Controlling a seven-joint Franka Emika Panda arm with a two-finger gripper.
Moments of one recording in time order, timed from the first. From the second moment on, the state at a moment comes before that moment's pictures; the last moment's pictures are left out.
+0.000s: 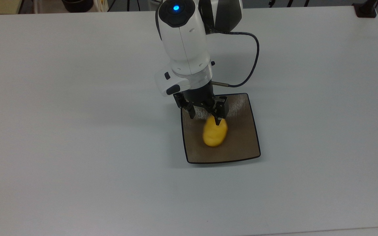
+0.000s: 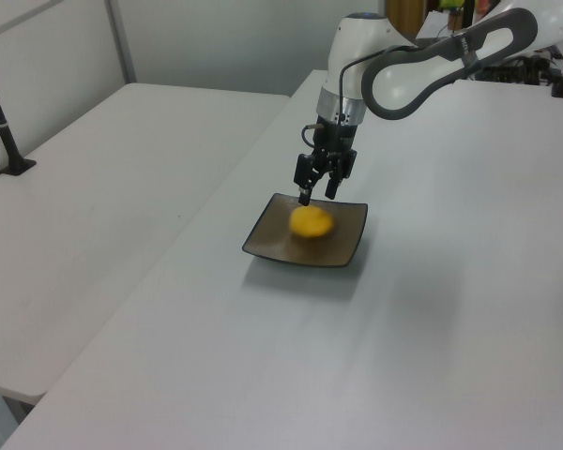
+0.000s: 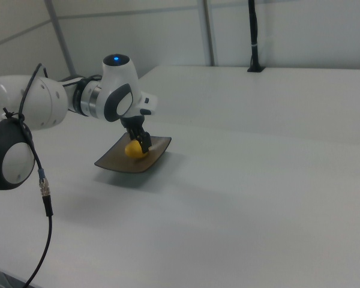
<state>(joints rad) 0.10 0.50 0.16 -1.55 0.13 2.29 0.49</state>
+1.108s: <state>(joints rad) 0.09 0.28 0.17 -1.61 0.11 1.92 0.24</state>
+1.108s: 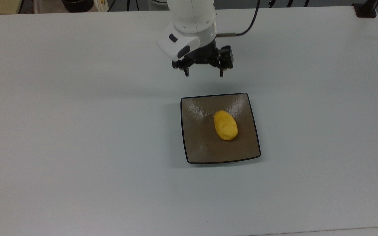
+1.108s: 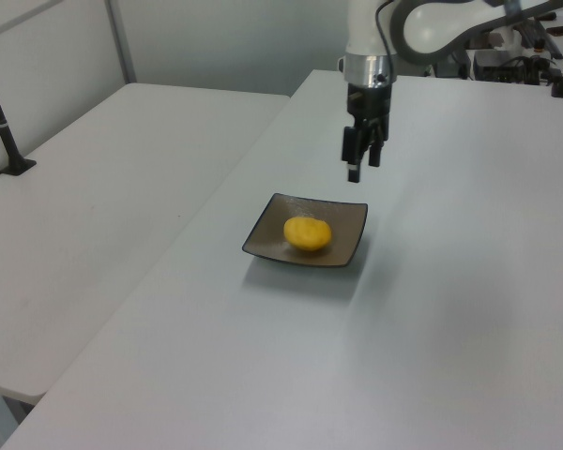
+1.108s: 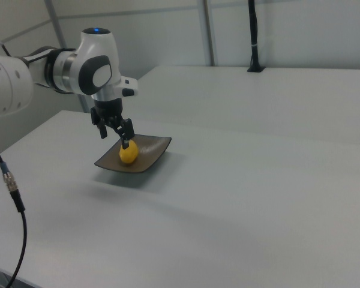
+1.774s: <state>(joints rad) 0.08 0.02 0.14 -1.90 0.11 1.91 0.08</state>
